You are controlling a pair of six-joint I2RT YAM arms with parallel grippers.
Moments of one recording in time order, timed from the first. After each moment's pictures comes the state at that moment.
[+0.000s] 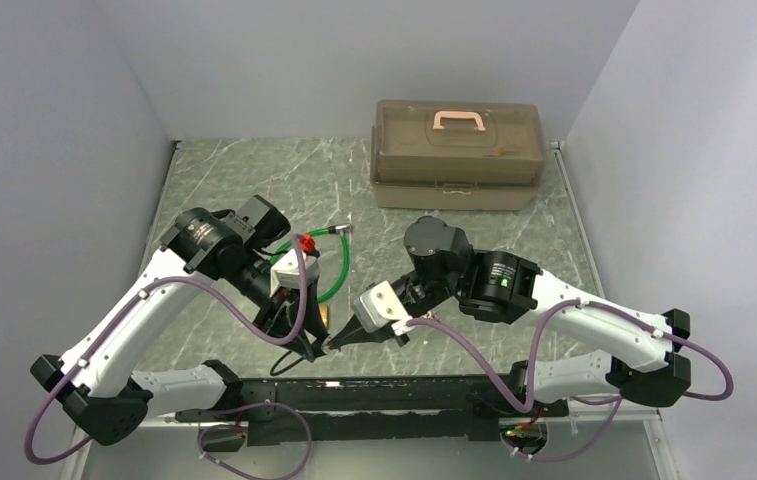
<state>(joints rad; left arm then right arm) -0.67 1.17 1.44 -1.59 1.29 0.94 1.22 1.21 1.36 -0.48 -0.83 -0.61</state>
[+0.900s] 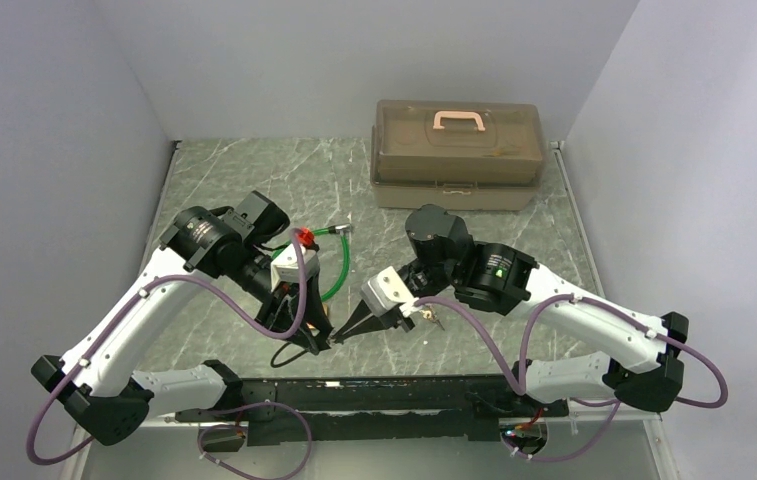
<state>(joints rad) -0.66 1.17 1.44 -1.54 1.30 0.92 1.12 1.22 1.33 -0.46 -0.99 -0.62</state>
